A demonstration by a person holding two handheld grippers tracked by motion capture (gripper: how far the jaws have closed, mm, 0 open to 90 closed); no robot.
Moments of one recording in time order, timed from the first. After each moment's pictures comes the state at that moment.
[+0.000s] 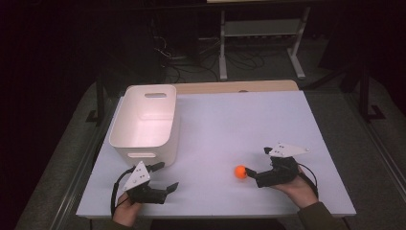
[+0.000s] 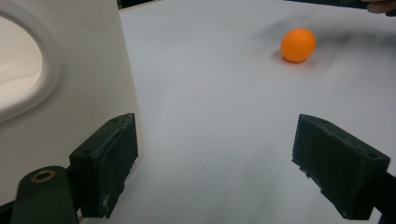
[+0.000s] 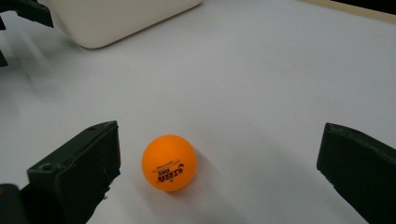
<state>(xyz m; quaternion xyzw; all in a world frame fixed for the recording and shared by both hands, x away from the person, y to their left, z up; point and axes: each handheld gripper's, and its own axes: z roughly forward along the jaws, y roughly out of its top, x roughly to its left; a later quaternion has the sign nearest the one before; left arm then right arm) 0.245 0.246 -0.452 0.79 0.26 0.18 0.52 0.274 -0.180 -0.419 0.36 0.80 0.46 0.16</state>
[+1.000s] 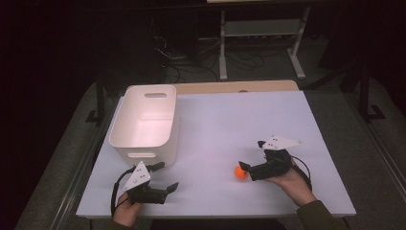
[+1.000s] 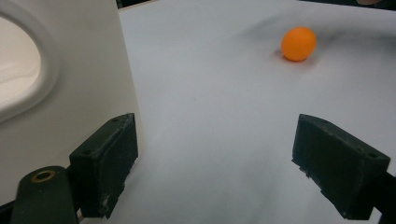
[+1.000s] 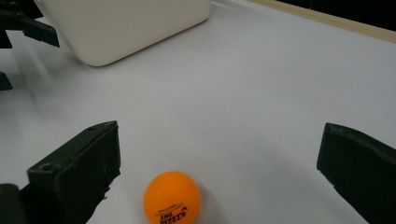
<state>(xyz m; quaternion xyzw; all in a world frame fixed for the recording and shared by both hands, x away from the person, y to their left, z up) 0.245 0.246 -0.452 0.80 0.26 0.18 0.52 0.290 -0.165 -0.408 0.35 0.80 0.47 0.16</state>
